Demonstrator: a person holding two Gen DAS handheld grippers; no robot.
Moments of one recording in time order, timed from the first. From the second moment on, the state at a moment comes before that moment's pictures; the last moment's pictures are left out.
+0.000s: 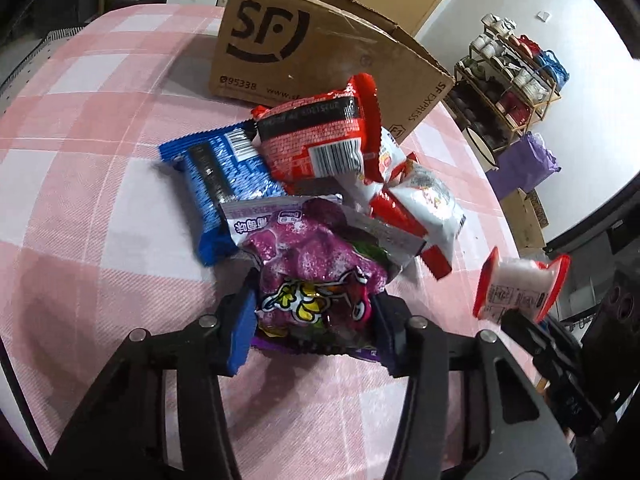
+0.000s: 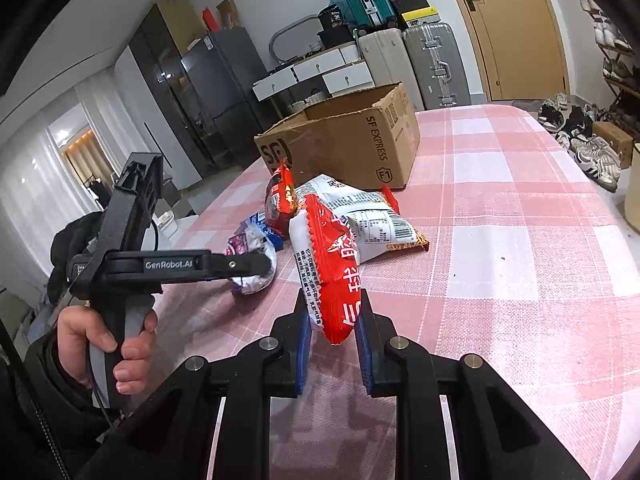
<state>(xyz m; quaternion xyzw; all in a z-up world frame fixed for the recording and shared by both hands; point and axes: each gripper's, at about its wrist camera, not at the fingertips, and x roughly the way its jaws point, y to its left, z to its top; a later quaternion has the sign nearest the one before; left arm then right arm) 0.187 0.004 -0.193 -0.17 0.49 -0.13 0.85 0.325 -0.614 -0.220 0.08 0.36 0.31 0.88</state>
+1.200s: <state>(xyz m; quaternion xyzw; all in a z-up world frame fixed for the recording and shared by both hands) 0.107 0.080 -0.042 -0.13 0.36 -0.13 0.91 0.327 -0.561 -0.090 0.08 0.27 0.38 0.88</state>
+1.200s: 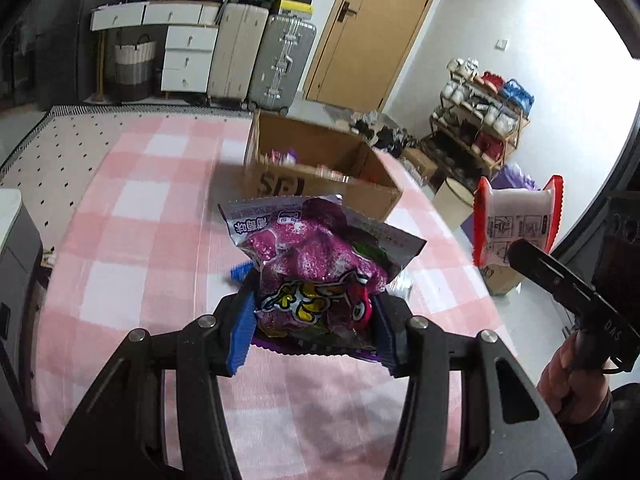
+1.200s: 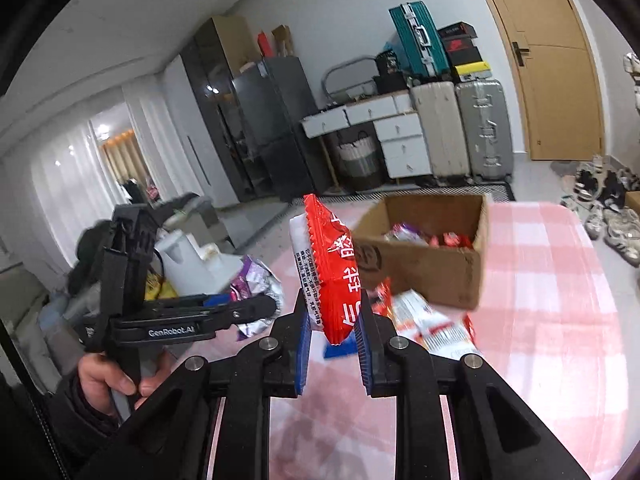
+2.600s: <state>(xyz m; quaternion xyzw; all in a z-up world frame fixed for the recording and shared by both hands) 0.333 0.036 0.053 -0.08 0.39 -0.14 0.91 0.498 -0.540 -0.030 0.08 0.29 0.37 0.88</state>
